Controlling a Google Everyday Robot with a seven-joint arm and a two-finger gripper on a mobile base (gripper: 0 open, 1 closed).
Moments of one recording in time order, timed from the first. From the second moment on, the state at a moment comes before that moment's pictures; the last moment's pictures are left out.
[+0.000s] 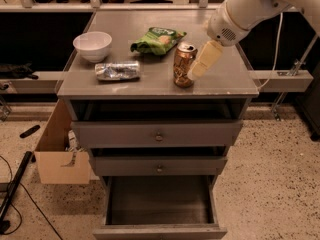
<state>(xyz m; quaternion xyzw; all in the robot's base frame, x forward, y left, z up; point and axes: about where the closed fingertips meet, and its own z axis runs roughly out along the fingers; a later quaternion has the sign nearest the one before) 0.655 -0.103 0.921 -0.59 0.75 0.08 0.31</state>
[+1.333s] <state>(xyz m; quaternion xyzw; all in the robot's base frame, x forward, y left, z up) 0.721 -0.095 0.901 -0.58 0.76 0.10 0.28</state>
